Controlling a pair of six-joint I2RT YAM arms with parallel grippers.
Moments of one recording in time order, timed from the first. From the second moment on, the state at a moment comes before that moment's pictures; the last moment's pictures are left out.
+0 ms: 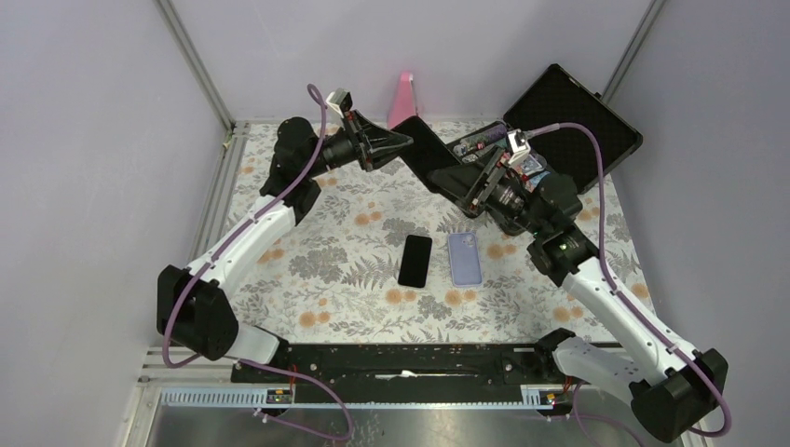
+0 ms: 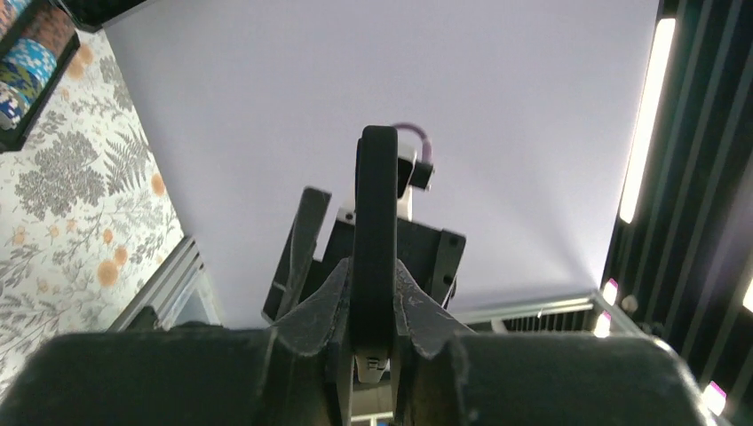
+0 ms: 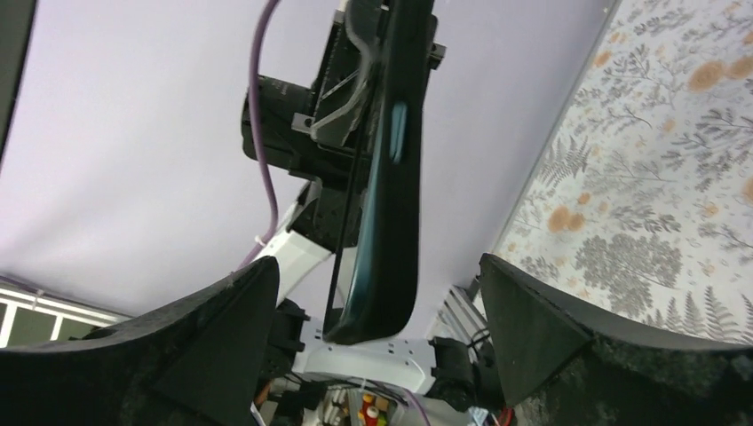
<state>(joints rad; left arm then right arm) -0.42 1.41 1.21 0.38 0.79 -1.58 0.50 1.00 0.91 0.20 -0.45 1.19</state>
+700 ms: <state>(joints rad) -0.43 1.43 1.21 0.29 0.60 -1.70 0.54 1.01 0.79 0.52 -0.25 1.27</state>
